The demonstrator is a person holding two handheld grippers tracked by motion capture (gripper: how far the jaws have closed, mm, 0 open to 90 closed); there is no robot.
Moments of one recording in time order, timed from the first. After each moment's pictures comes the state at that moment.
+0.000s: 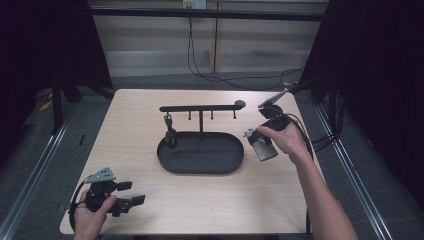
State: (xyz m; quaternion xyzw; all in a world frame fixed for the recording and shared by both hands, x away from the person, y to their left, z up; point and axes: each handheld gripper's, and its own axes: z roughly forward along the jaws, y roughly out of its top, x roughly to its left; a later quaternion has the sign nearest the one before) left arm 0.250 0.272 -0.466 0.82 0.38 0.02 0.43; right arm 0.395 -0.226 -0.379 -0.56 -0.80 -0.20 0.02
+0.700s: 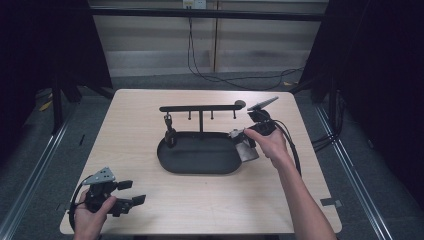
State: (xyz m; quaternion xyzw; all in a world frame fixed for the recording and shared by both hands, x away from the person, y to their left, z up) left arm 0.247 0.271 -0.461 0.81 0.37 0.03 0.45; right arm 0.401 -0.199 -0.408 -0.57 -0.78 -0.27 0.05
